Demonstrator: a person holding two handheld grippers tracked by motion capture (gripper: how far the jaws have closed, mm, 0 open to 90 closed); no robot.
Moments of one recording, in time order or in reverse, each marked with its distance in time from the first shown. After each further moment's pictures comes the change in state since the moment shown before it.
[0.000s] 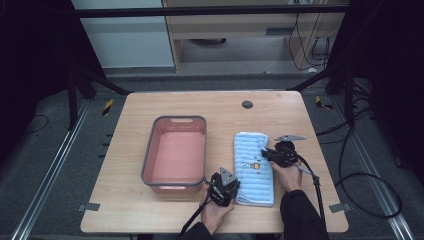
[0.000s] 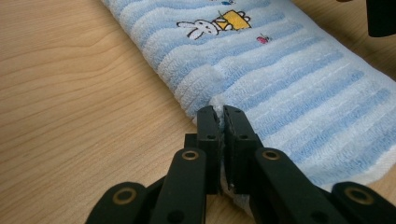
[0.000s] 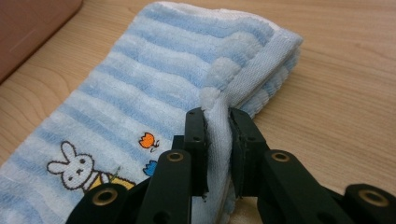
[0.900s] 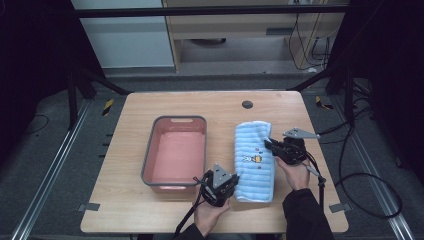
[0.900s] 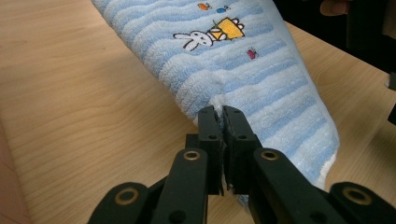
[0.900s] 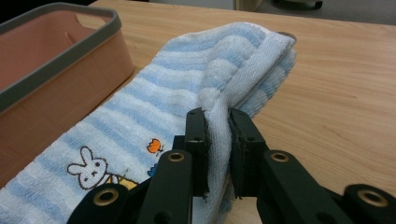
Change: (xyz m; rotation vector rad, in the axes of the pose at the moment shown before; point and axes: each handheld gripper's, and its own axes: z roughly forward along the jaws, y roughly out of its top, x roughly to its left) left arm -0.003 0.022 -0.049 -0.132 -0.042 0.056; right arm 0.025 0.028 -0.060 -0.189 0.017 -0.075
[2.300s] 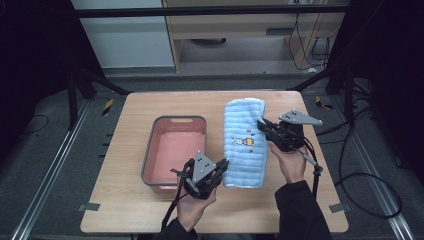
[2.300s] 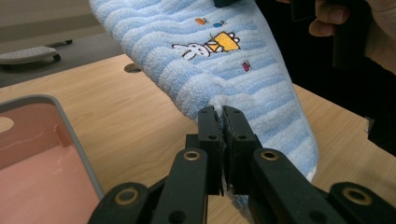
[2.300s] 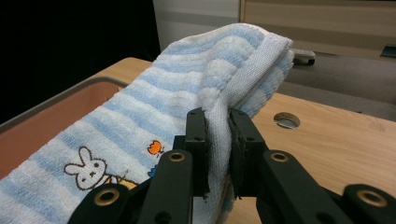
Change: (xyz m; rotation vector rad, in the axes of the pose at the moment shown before) left arm 0.012 0.051 -0.070 -0.149 0.041 0.052; right arm 0.048 0.070 -0.032 -0.156 -0.001 -0.070
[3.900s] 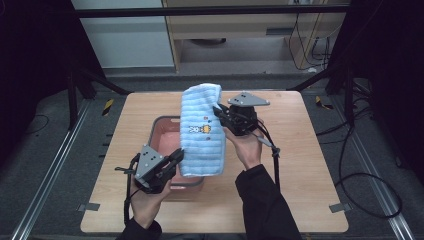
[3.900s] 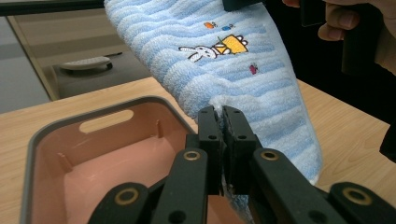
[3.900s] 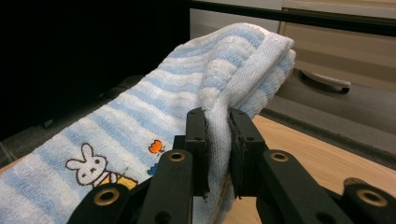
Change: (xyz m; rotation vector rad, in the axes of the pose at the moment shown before) left arm 0.074 0.001 -0.077 -0.059 0.152 -0.041; right arm 0.089 0.059 0.065 -0.031 0.095 -0.098
